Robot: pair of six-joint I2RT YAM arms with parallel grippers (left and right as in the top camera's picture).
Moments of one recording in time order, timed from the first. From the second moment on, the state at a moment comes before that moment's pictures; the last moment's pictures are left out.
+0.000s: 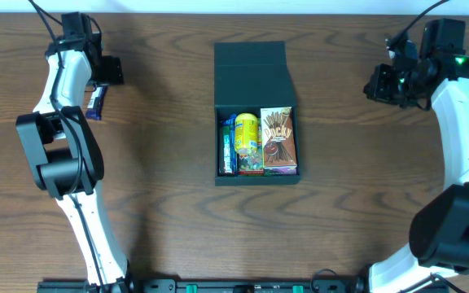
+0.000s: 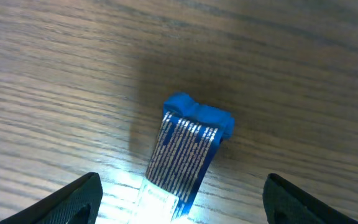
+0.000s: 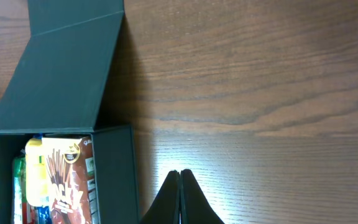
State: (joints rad) left arm 0.18 2.35 1.92 -0.76 -0.06 0.00; right arm -0.17 1.80 1.61 -0.99 -0.37 0.04
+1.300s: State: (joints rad) left arm 0.18 2.39 1.94 -0.85 -0.05 -0.03; right arm -0.17 1.80 1.61 -1.01 -0.37 0.04
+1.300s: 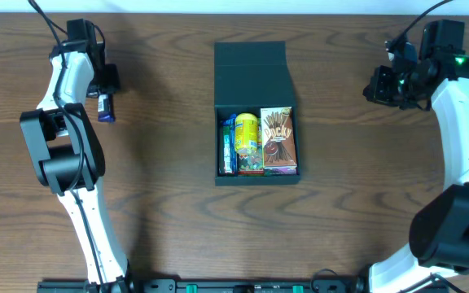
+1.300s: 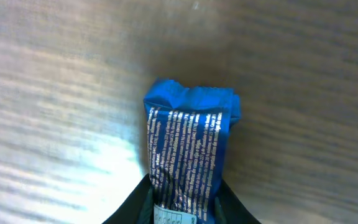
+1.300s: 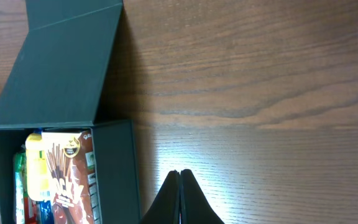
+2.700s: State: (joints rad) left arm -0.64 2.29 2.18 -1.53 -0.15 -0.80; right arm -0.18 1.80 1.61 -0.78 -0.31 -0.04
